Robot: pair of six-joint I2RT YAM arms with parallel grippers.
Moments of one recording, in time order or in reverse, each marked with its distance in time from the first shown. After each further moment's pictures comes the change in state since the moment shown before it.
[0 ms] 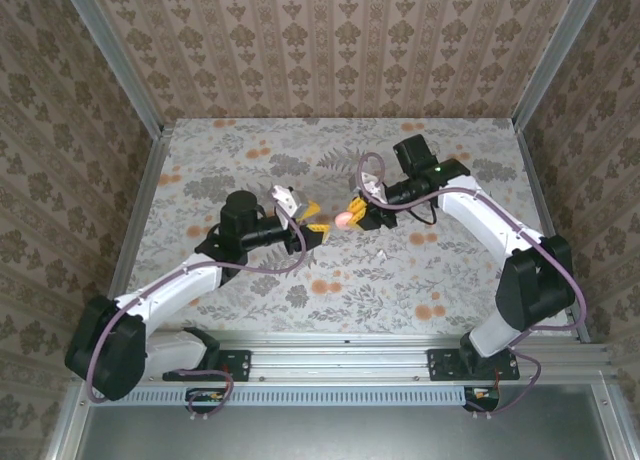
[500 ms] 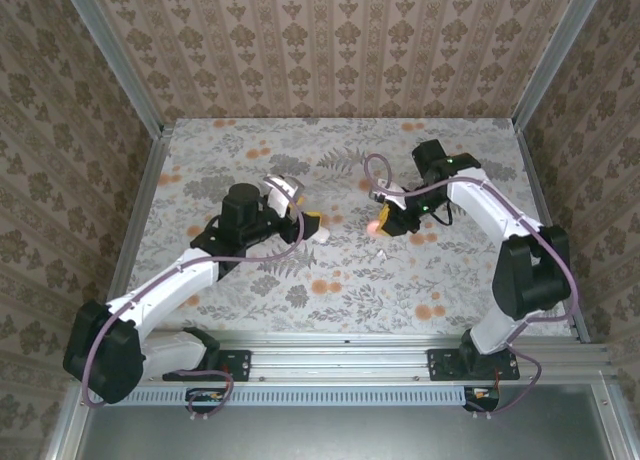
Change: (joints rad) left arm -0.005 -0.013 0.099 -0.264 -0.288 -0.108; right arm -0.125 0.090 0.024 -0.258 0.248 -0.043
